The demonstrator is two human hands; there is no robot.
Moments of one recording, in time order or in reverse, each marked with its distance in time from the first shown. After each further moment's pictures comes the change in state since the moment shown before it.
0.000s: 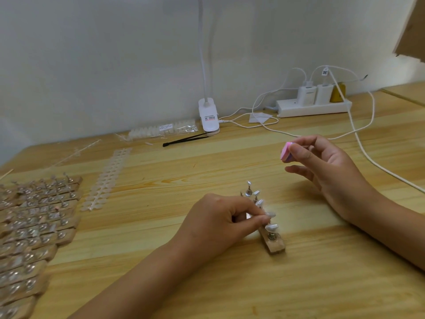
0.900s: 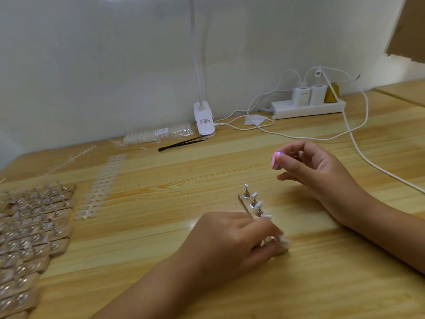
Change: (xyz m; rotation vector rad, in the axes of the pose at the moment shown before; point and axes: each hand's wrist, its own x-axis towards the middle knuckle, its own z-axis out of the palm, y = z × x) left_hand -0.003 0.019 0.009 0.365 0.096 0.415; right_hand -0.002 0.004 0.001 -0.097 -0.085 -0.036
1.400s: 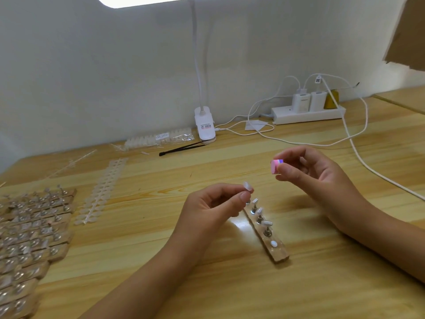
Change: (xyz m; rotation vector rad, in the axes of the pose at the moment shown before) left_hand 0.010 -0.020 -0.008 -0.991 0.177 -0.834; right_hand -0.006 -0.008 0.002 -0.052 0.005 -0.032
